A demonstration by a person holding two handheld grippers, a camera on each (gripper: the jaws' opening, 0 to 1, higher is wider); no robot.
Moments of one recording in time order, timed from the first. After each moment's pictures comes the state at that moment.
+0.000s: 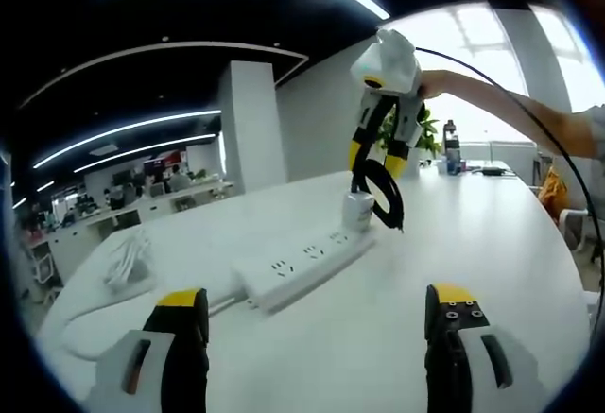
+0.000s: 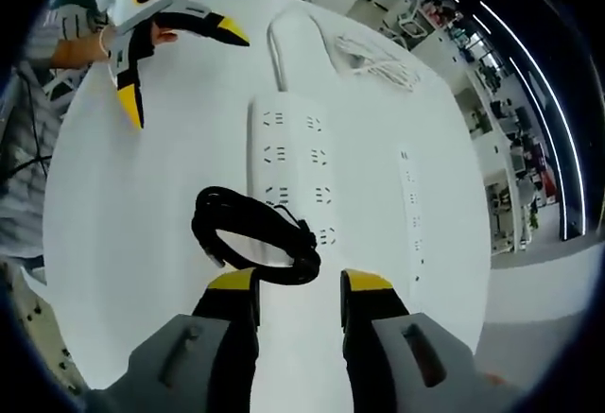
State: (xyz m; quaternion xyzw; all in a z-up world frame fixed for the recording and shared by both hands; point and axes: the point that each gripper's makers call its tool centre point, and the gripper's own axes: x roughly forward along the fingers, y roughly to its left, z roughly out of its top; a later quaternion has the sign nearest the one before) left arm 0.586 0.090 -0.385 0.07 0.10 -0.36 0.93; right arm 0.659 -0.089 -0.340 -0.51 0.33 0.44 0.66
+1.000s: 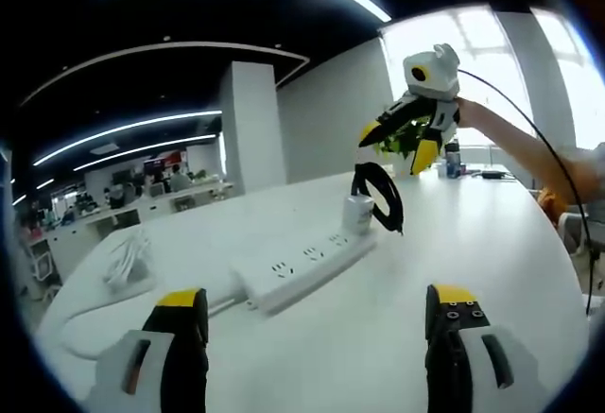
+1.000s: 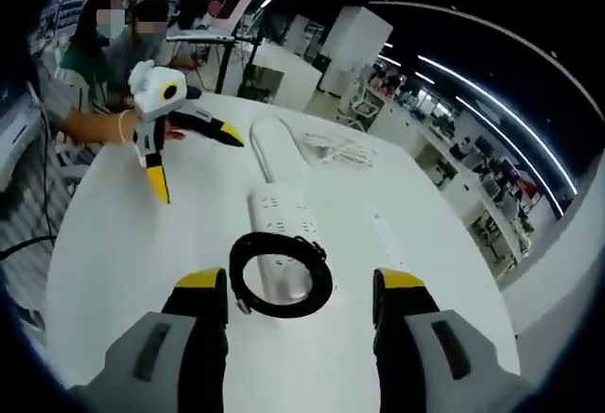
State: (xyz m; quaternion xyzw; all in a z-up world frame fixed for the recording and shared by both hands) left arm 0.586 0.092 -0.384 0.07 0.10 -0.36 0.93; right arm 0.627 -0.084 -0.300 -0.34 0.14 0.48 0.79
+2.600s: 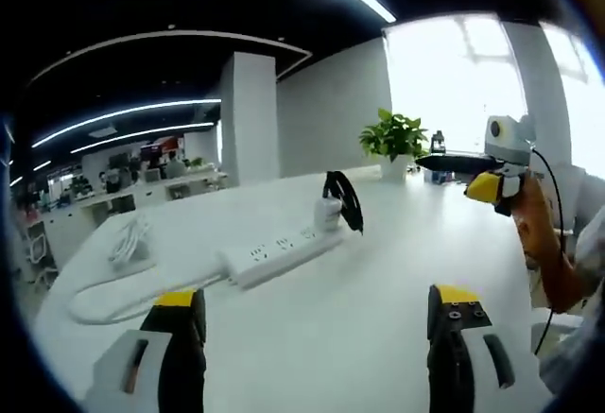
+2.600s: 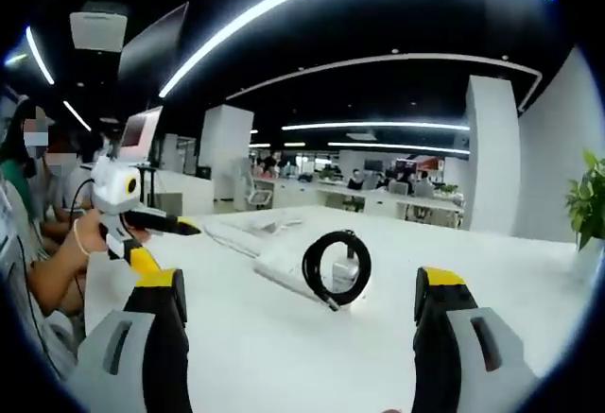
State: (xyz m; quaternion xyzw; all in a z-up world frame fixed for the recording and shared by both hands) left arm 0.513 0.098 -0.360 0.03 0.11 -0.37 0.92; right arm 0.500 -0.088 -0.308 -0.07 0.00 0.29 0.96
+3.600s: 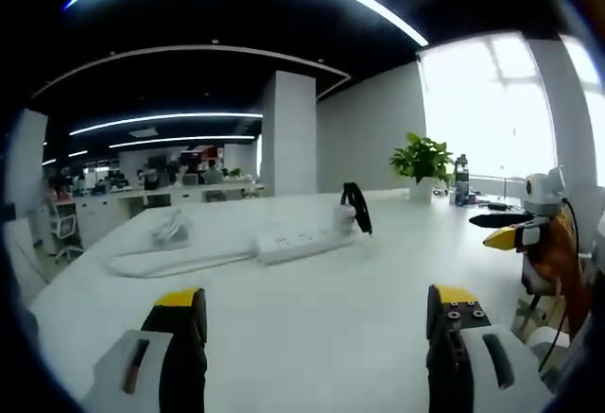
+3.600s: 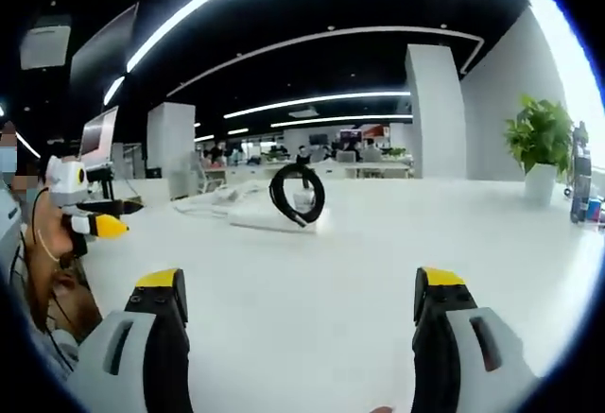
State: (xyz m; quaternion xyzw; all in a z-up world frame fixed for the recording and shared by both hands) left arm 0.459 0.139 -0.373 -0.01 0.08 -0.28 0.96; right arm 0.425 -0.152 -0.374 -0.01 0.06 0.15 0.99
